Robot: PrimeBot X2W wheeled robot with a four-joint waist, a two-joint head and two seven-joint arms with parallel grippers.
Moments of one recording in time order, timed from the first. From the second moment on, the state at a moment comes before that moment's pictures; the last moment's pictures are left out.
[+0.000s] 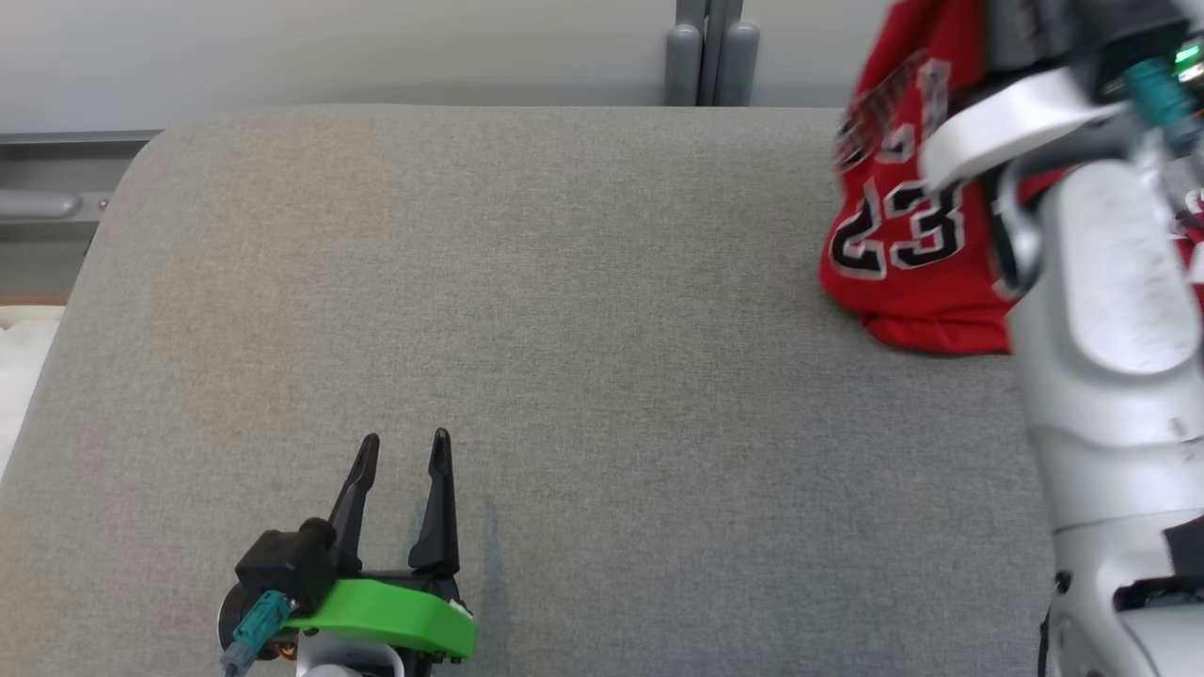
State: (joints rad) left arm -0.05 0.05 -0.23 0.20 -0.40 -0.07 -0.26; right arm -0.91 -0.07 -0.05 0.51 -0.12 0.13 -0.26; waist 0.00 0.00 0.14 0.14
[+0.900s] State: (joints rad) left arm -0.11 0.05 -0.26 0.22 -0.43 -0.07 -0.26; right arm -0.75 -0.05 0.71 0.68 0.36 0.13 -0.25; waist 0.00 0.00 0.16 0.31
